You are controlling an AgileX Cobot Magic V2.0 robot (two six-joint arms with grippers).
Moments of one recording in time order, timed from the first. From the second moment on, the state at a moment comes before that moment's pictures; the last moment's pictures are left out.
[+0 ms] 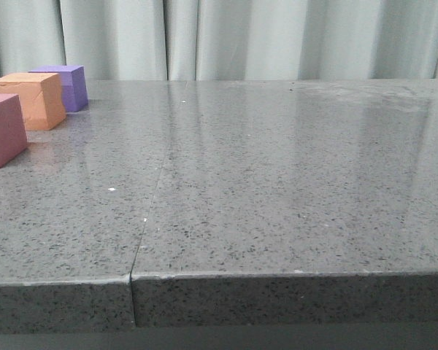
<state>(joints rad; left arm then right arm) 0.07 -0.01 0.00 -0.04 -0.01 0.08 0.47 0.26 -0.41 0.01 0.48 0.33</state>
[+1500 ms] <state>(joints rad) 0.07 -0.01 0.00 -0.04 -0.01 0.08 0.18 0.25 -0.16 0.01 0.19 0.18</state>
